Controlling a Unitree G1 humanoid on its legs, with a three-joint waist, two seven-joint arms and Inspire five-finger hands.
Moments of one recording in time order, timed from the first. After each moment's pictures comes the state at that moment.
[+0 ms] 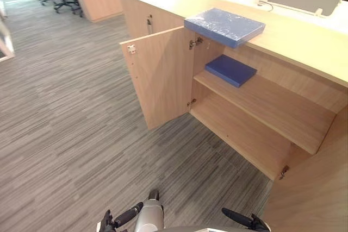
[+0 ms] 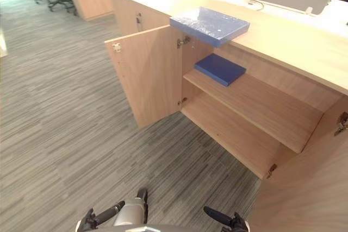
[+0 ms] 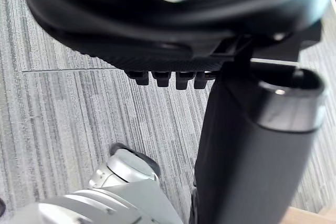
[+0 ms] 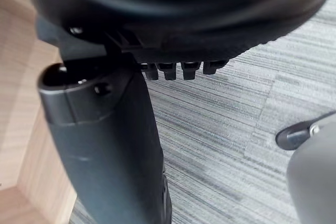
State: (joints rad) left arm 0.17 -0.02 0.45 0.97 -0.07 -0.08 0.15; right arm 0.09 -0.04 -0.34 1.08 0.12 -0.01 -0.12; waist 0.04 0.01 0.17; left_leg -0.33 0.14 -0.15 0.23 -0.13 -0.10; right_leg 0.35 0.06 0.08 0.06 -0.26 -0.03
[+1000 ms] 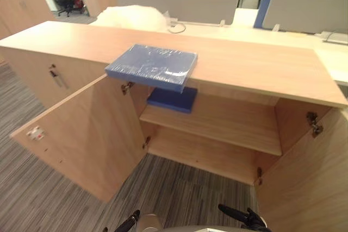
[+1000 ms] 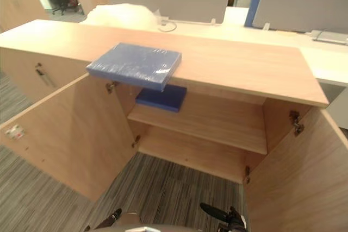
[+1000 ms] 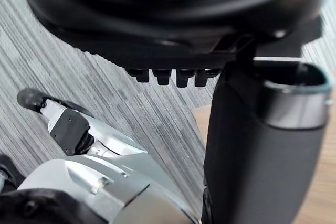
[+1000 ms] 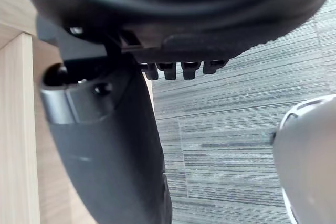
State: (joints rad) left arm 0.21 -0.05 0.50 0.93 -0.13 -0.09 0.17; right arm 0.08 -0.03 -0.28 1.07 0.12 -0.01 -0.12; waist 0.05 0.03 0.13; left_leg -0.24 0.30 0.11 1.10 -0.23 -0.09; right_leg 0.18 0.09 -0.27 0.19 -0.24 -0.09
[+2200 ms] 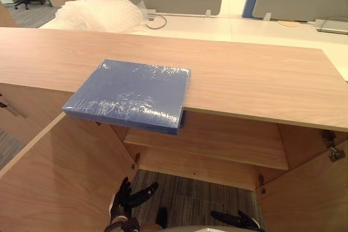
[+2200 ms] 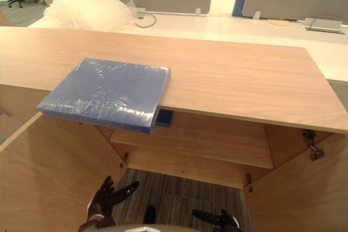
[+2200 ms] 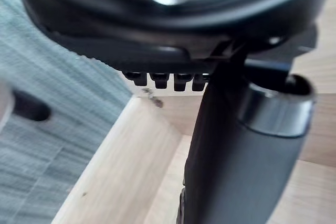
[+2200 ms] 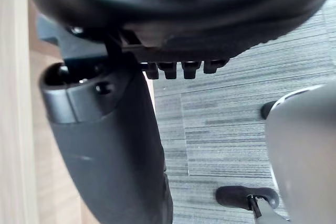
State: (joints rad) left arm 0.40 -0.02 0.11 0.30 -0.18 -0.08 0.10; right arm 0.06 -0.02 -0.16 1.08 0.08 0.00 -0.08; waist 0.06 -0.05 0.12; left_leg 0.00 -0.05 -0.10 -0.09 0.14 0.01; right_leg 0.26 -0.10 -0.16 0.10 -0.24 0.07
